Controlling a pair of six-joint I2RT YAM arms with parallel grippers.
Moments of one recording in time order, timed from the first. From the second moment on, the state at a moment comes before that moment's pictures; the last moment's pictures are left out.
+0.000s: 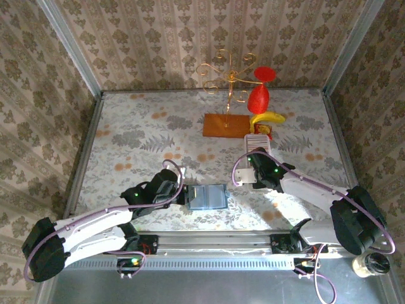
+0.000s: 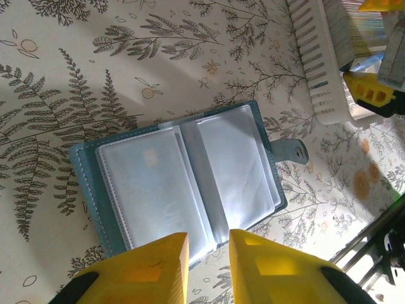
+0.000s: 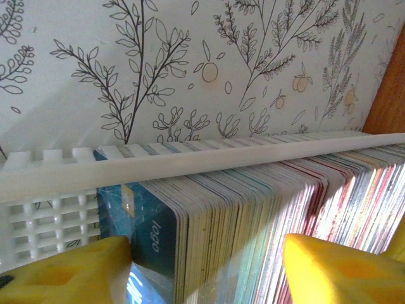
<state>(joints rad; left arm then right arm) -0.95 0.92 0.45 -0.26 0.09 -0.77 0.54 1.30 0.65 -0.39 0.27 -1.18</state>
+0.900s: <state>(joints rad) -0.95 0.96 0.45 -0.24 0.11 -0.78 0.57 1.11 0.65 -0.56 0.26 -1.14</state>
